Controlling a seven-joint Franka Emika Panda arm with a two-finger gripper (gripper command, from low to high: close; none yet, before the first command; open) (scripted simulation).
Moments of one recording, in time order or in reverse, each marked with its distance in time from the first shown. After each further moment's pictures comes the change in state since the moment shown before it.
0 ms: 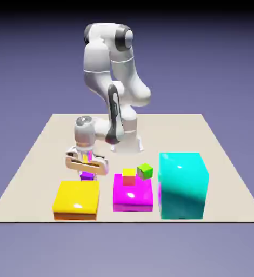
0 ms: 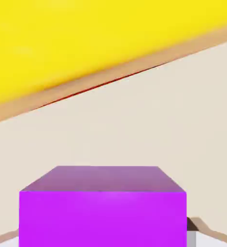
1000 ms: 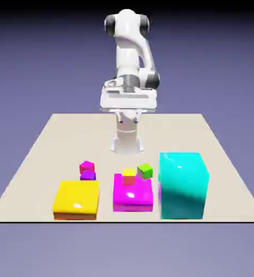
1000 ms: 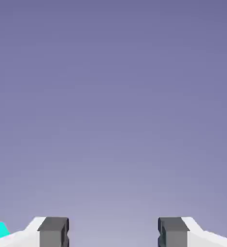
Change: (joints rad) arm 0.508 -0.658 -0.015 0.024 -0.002 0.040 0.131
